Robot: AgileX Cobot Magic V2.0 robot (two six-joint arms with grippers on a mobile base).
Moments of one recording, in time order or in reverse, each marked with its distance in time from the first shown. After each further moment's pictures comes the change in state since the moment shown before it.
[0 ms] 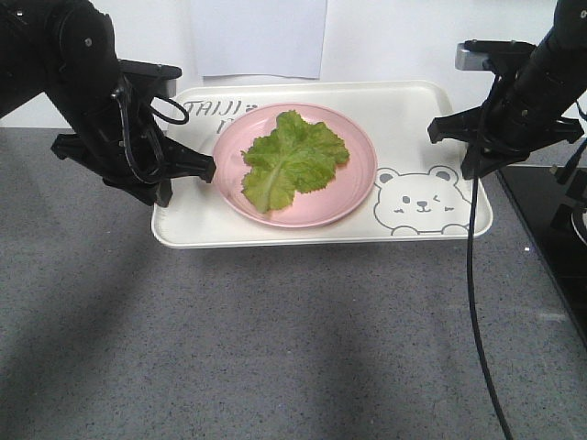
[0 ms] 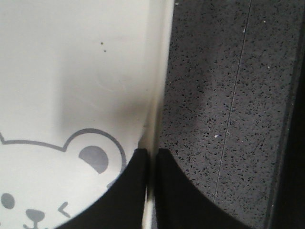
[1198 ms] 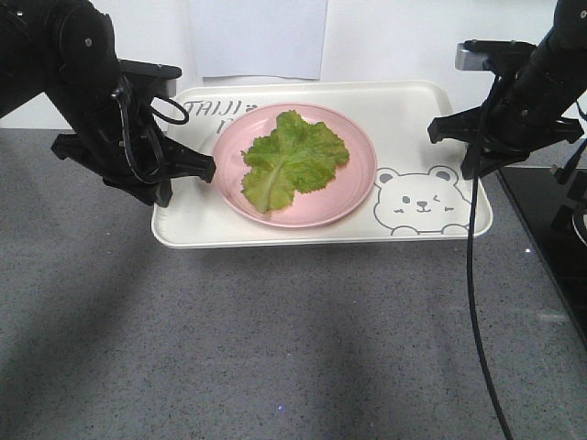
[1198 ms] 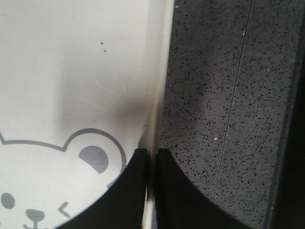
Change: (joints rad) left arm 0.000 0.000 0.000 0.000 0.000 0.000; right arm 0.000 0.000 0.000 0.000 0.000 0.000
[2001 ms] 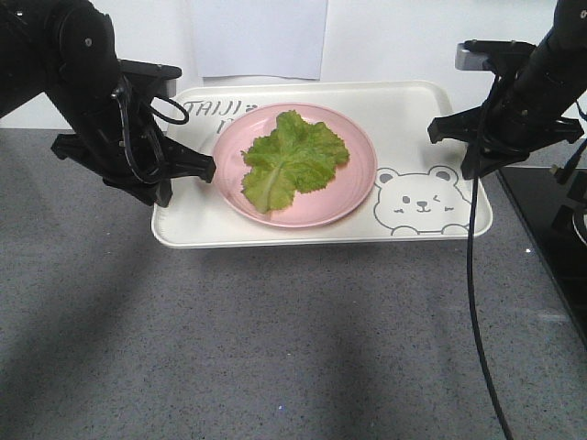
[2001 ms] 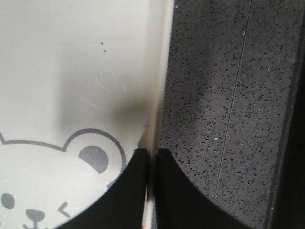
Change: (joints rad) left arm 0.000 0.000 0.000 0.000 0.000 0.000; right arm 0.000 0.000 0.000 0.000 0.000 0.000
